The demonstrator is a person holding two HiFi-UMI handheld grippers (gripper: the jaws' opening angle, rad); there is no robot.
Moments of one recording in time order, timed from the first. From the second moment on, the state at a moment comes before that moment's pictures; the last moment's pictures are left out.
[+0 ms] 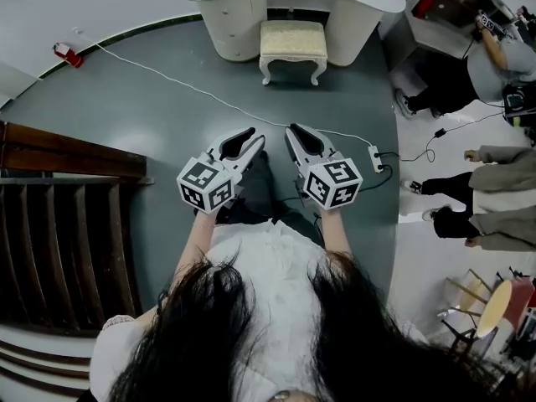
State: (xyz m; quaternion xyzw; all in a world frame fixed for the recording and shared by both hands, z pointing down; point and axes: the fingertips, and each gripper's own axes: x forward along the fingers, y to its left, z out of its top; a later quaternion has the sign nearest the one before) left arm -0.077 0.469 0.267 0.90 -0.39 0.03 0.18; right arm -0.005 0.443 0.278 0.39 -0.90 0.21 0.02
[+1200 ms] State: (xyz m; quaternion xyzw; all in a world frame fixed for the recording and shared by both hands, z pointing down) left arm -0.135 0.201 0.281 0.92 -0.31 0.05 0.22; right arm -0.036 0.207 0.289 0.47 -0.85 0.23 0.05
